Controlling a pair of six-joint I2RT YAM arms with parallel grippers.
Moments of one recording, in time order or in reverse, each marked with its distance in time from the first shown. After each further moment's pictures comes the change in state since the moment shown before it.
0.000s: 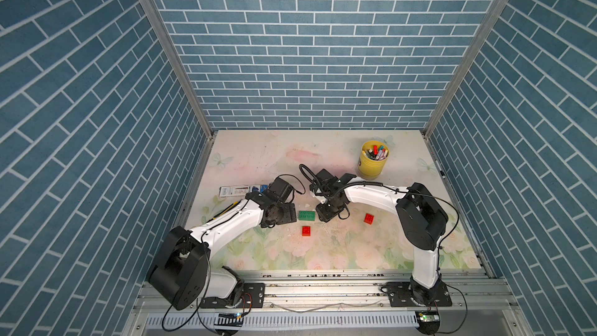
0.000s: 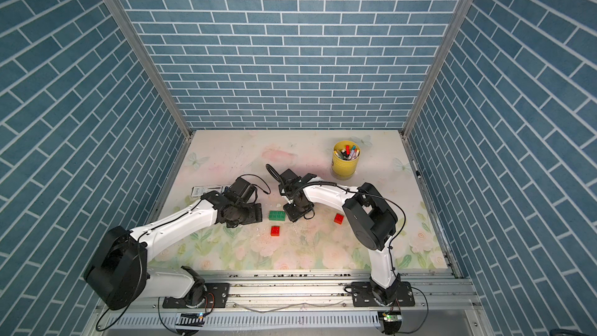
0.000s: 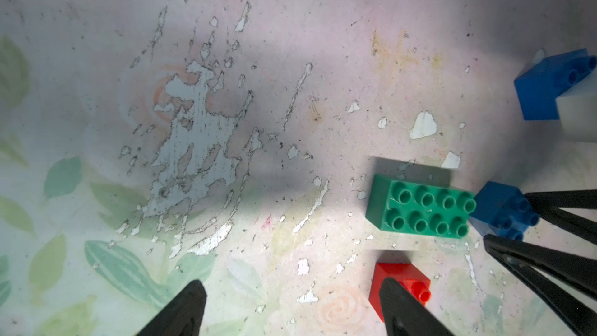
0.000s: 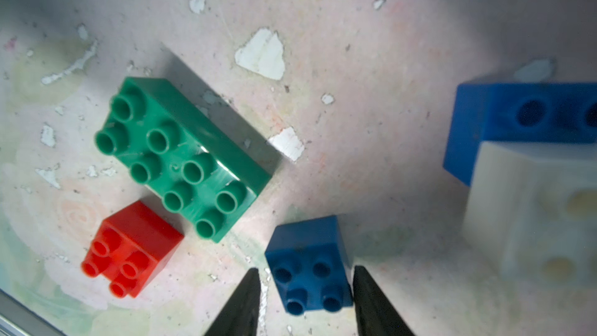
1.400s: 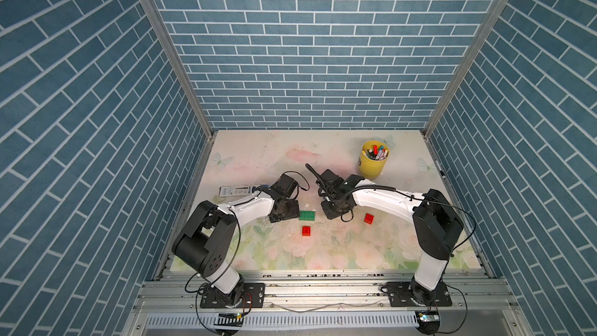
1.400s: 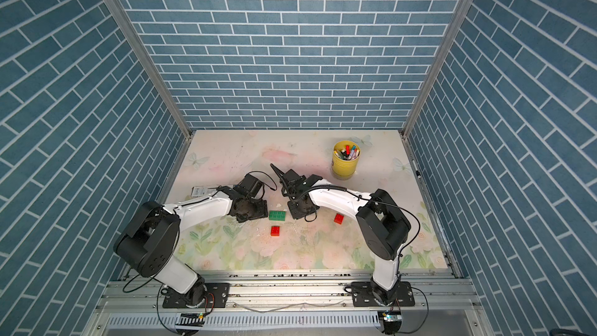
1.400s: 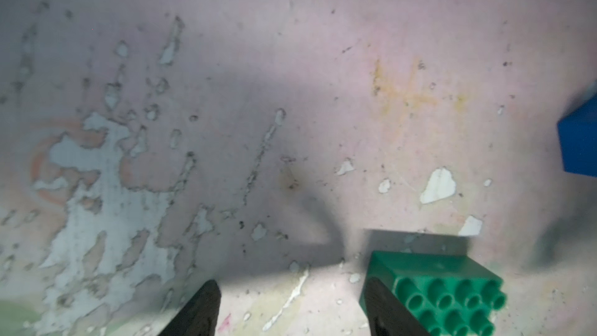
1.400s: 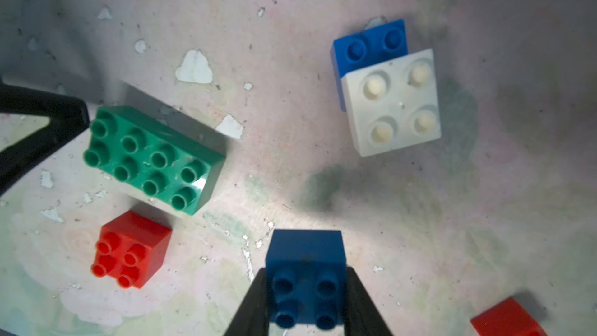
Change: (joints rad) left arm 0.017 0.243 0.049 0.187 0.077 0.017; right arm 0.001 -0.145 -0.083 -0.013 0.146 0.272
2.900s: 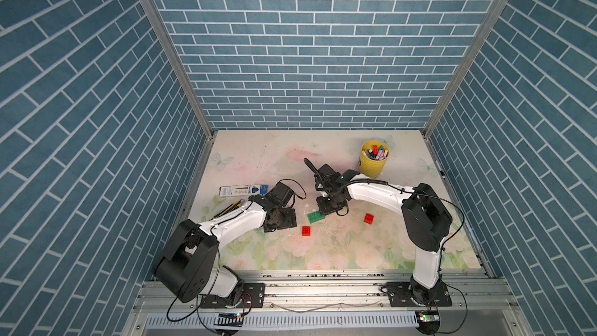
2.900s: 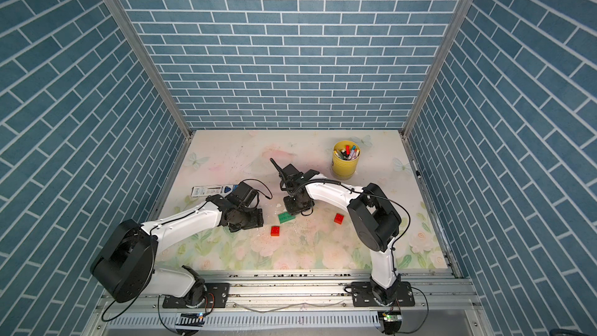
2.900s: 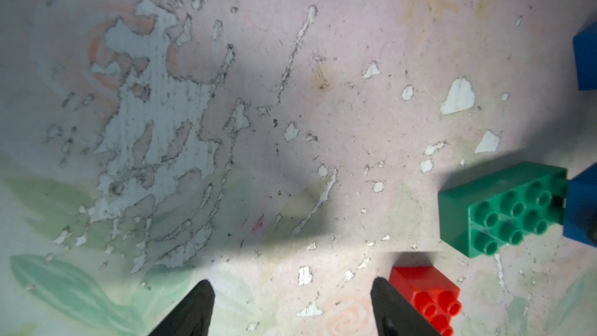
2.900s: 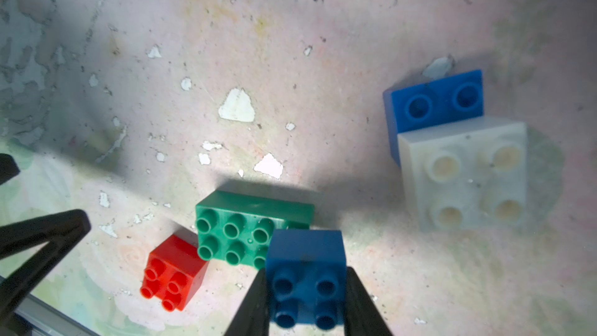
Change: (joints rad) left arm -0.020 -0.192 -0.111 -0.104 -0.019 -0.018; right arm -0.024 0.108 0.100 0.010 -0.150 -0.032
